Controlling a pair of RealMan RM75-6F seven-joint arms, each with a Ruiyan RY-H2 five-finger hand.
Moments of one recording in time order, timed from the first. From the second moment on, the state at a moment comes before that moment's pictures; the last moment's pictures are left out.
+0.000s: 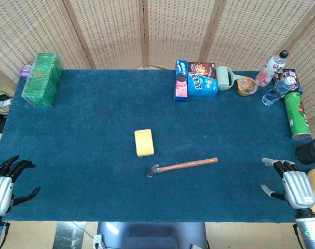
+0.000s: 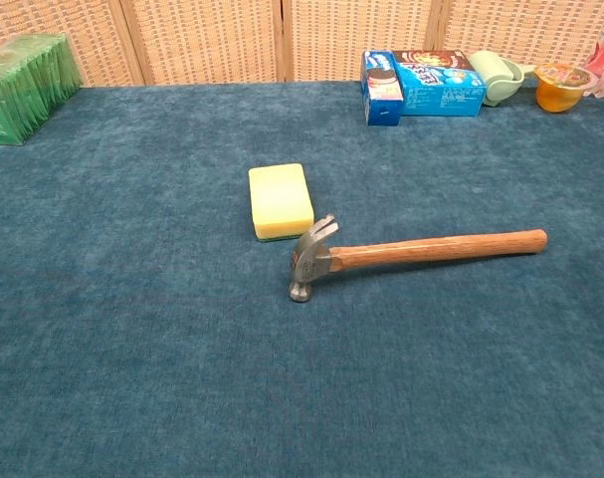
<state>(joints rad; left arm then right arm) -0.02 -1.20 0.00 -1.66 1.58 1.57 -0.09 0.12 -1.16 0.02 -1.49 -1.56 1.47 0.19</state>
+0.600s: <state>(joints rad) -0.01 -1.17 0.00 -1.67 1.60 1.60 -0.09 0.16 -1.14 0.01 -1.50 -1.60 1.42 0.25</state>
